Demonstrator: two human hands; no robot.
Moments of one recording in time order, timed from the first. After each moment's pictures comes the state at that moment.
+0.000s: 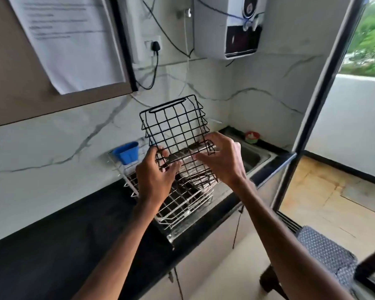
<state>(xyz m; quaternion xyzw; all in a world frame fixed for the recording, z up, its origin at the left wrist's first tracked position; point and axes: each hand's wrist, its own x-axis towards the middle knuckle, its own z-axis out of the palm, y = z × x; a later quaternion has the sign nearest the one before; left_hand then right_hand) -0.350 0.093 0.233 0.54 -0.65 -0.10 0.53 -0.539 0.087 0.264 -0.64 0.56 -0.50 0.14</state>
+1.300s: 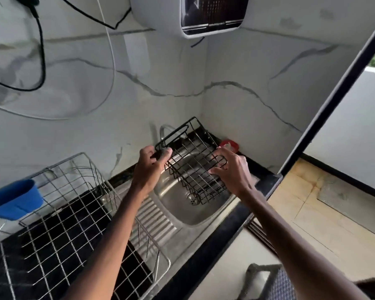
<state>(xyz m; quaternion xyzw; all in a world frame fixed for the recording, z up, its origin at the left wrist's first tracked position) -0.563 -0.333 0.157 0.60 -0.58 -0.40 0.38 -0.812 -0.290 0.154 -0.65 0.66 -0.36 0.15</state>
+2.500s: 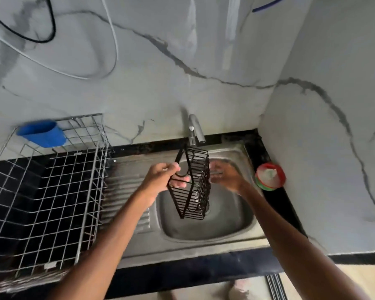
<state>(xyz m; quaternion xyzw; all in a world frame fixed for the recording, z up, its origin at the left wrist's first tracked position) -0.704 -0.423 0.092 0.66 -0.24 -0.53 0.48 -0.903 -0.569 0.011 -0.71 0.46 -0.07 0.53</state>
